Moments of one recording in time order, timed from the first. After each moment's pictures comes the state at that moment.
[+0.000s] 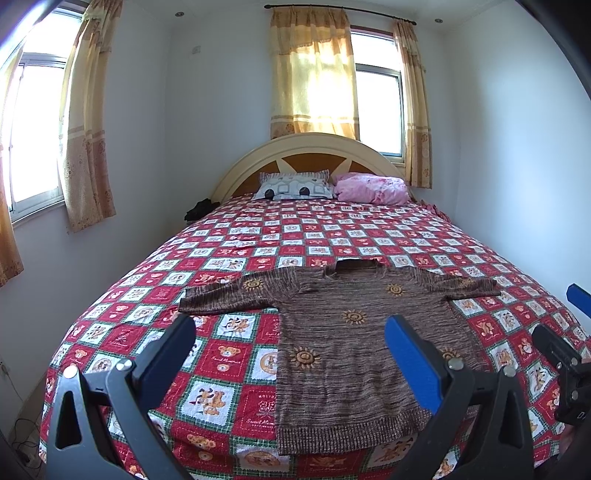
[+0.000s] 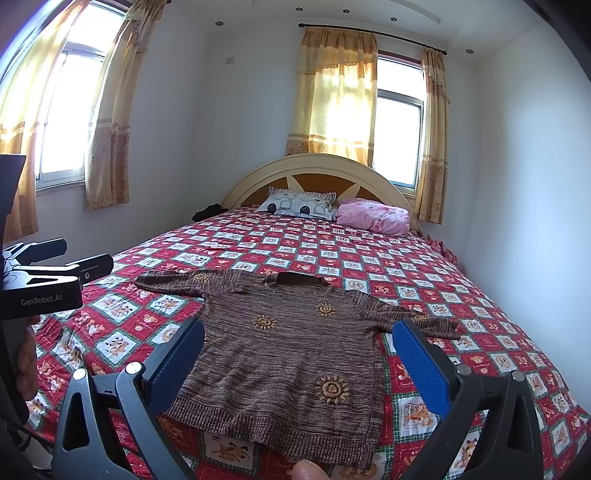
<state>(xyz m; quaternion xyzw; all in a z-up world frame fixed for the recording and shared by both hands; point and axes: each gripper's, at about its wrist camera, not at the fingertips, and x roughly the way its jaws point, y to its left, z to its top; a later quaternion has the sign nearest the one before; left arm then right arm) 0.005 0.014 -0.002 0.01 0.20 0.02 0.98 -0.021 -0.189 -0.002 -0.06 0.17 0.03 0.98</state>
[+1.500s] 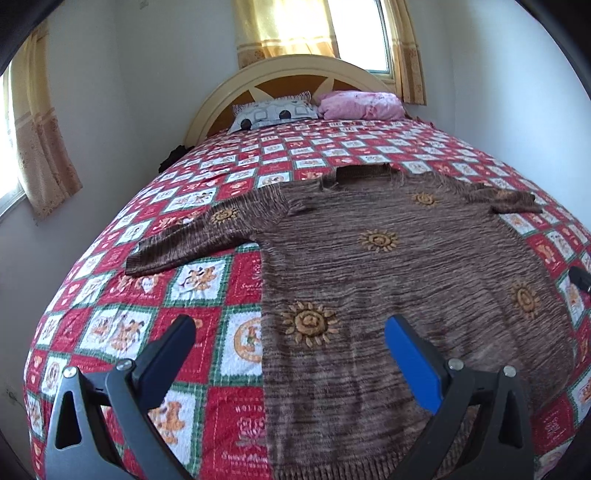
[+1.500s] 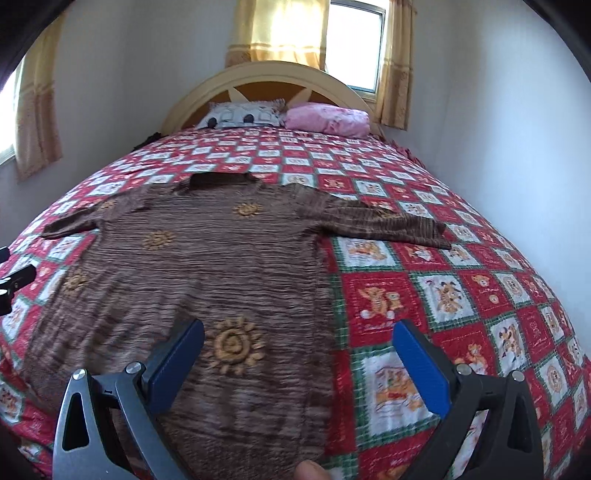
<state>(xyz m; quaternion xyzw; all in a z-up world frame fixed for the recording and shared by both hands) 0.141 0.003 -0.118 0.07 0.34 -0.01 0.94 0.110 -0.291 -0.120 -0.03 0.34 -0.07 0.94</state>
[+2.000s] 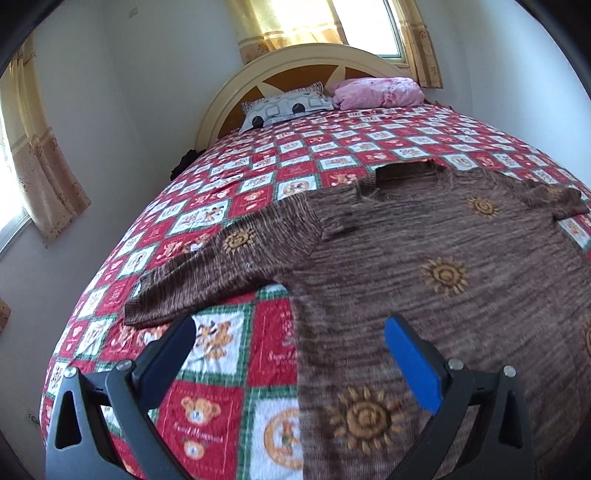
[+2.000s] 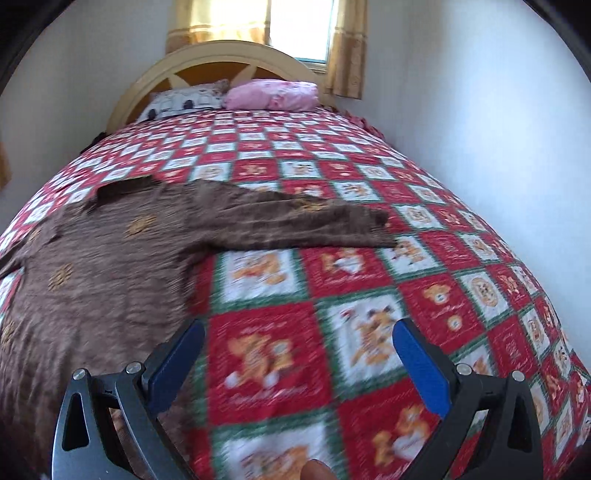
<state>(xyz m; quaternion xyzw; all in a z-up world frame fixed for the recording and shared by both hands) 0.238 0.012 -0.128 0.11 0.34 0.04 0.93 0.182 -0.405 -0.124 0.01 0.38 -0.15 0.91</state>
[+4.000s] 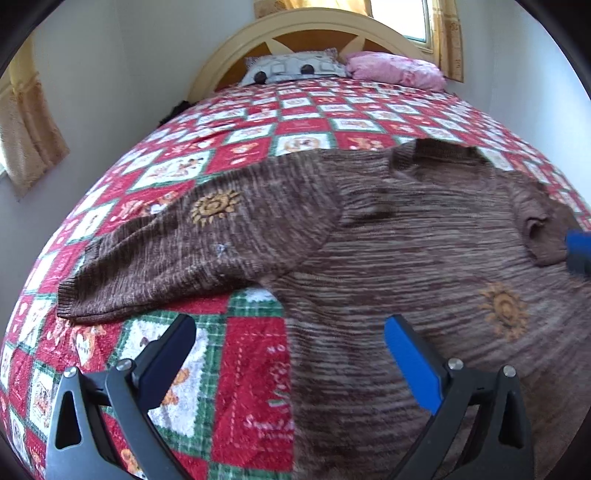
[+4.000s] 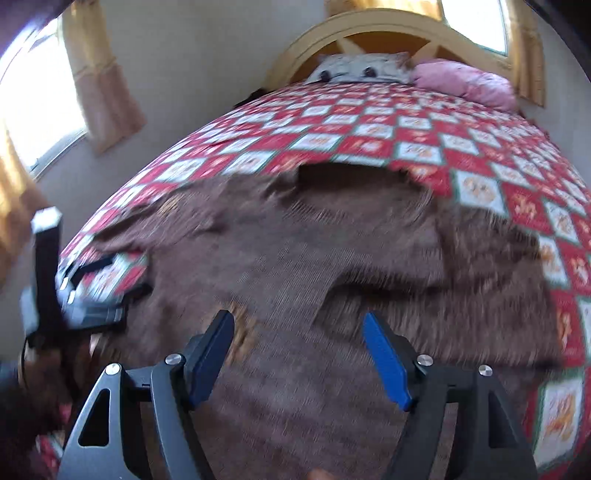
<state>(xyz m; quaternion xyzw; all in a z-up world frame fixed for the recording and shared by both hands) 0.314 0.036 -0.172 0.03 0.41 0.02 0.91 0.320 -0.210 -0.149 0.00 0.42 0.20 0.88</state>
